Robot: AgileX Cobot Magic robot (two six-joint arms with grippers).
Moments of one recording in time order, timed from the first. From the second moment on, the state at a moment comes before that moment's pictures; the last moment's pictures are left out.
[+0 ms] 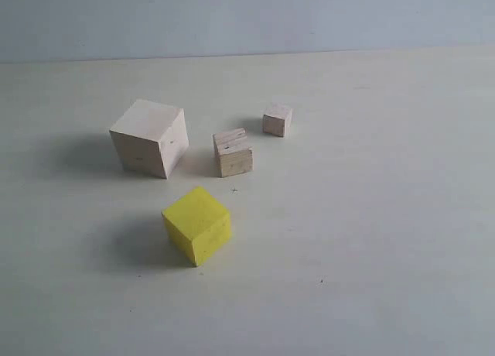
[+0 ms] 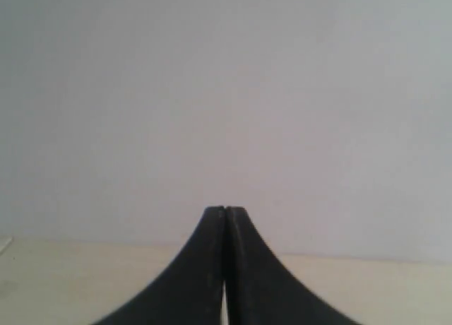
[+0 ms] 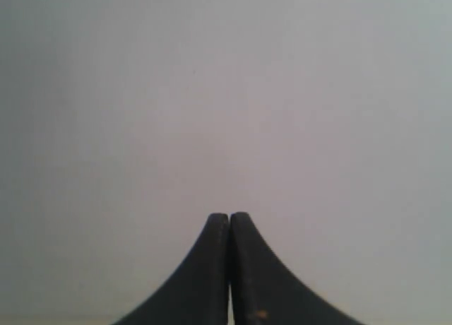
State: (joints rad) left arm -0.04 0.49 -0.59 0.05 0.18 -0.13; right arm 0.20 0.47 -0.59 -0.11 0.07 0.20
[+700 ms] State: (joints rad) left arm -0.48 1.00 -0.72 0.04 0.41 -0.01; right arm 0.56 1.24 -0.67 0.30 0.42 -0.05
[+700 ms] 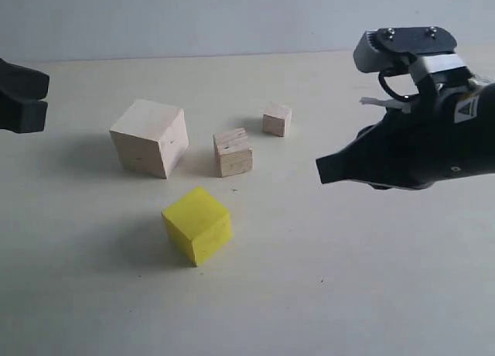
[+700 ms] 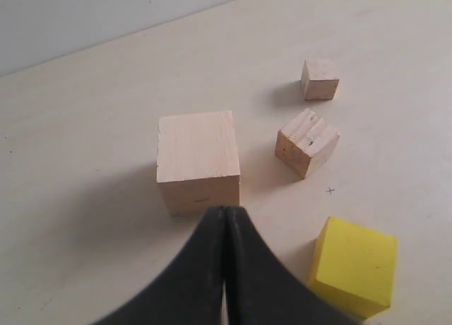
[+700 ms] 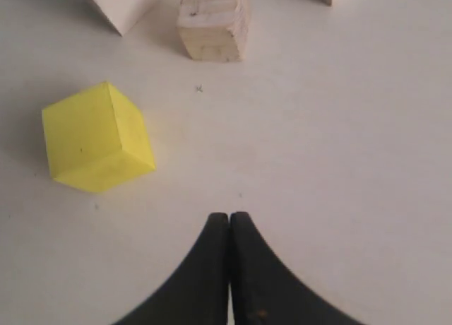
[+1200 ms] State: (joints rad) left arm -0.48 1.00 -0.72 0.04 0.54 -0.01; right arm 0.59 1.35 -0.90 0.54 0.47 -0.36
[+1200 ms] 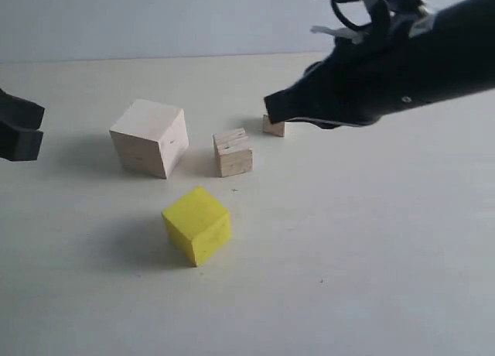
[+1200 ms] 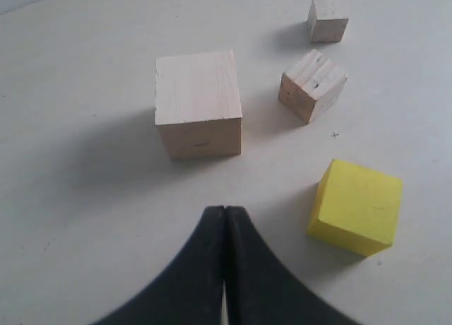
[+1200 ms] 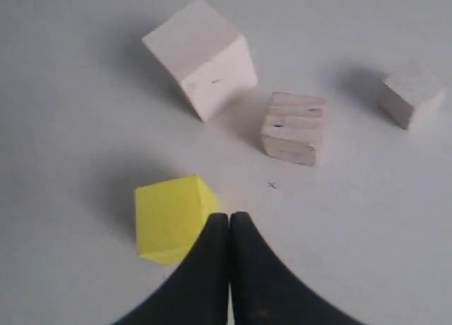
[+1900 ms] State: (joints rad) left arm -0.48 1.00 -0.72 0.07 0.71 -0.01; right arm 0.79 1.86 -1.38 0.31 0.92 -0.24
